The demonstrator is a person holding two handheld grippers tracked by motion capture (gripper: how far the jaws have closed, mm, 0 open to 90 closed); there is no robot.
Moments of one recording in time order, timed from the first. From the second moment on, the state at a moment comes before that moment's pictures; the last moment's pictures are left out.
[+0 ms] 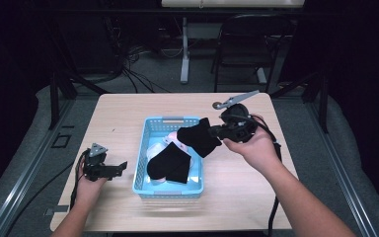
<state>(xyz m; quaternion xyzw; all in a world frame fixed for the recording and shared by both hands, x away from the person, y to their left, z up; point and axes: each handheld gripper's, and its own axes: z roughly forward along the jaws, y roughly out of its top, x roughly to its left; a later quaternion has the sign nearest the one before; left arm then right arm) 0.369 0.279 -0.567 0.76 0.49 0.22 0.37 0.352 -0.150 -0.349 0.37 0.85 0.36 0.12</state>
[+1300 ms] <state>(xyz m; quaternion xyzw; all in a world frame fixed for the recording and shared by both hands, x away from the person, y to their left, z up) 0.370 0.280 -0.568 0.76 0.49 0.22 0.36 0.345 -0.238 -0.441 0.48 0.81 0.32 0.12</state>
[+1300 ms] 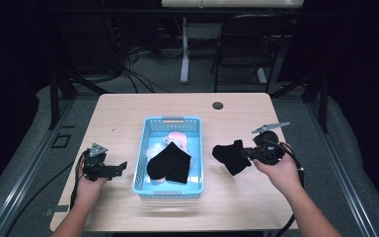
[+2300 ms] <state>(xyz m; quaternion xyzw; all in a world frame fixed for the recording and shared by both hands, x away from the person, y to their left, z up) 0.370 0.279 -0.568 0.76 0.49 0.22 0.36 0.371 -0.287 -0.495 0.57 0.77 0.28 0.12</state>
